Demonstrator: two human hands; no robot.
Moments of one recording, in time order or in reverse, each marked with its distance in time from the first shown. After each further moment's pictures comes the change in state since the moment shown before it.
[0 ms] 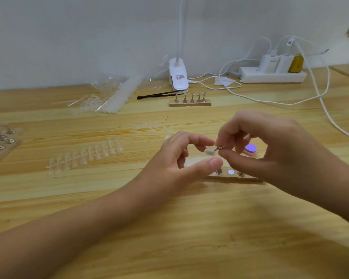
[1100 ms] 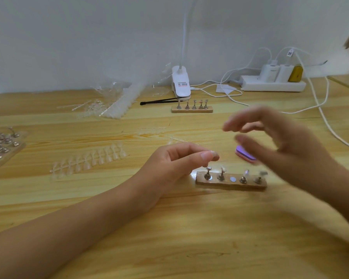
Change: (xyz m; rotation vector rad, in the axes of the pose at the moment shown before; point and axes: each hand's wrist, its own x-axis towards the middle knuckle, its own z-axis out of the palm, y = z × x) left_hand 0.006 -0.001 -0.009 -0.354 -0.067 -0.055; right_hand 0.005 0.023 0.002 0.211 0.117 0.018
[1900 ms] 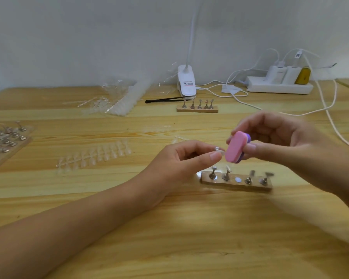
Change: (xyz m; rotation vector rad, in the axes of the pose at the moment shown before) left_hand 0.002 -0.003 0.000 0.000 0.051 -0.039; right_hand 0.002 0.008 -0.014 0.477 -0.236 0.256
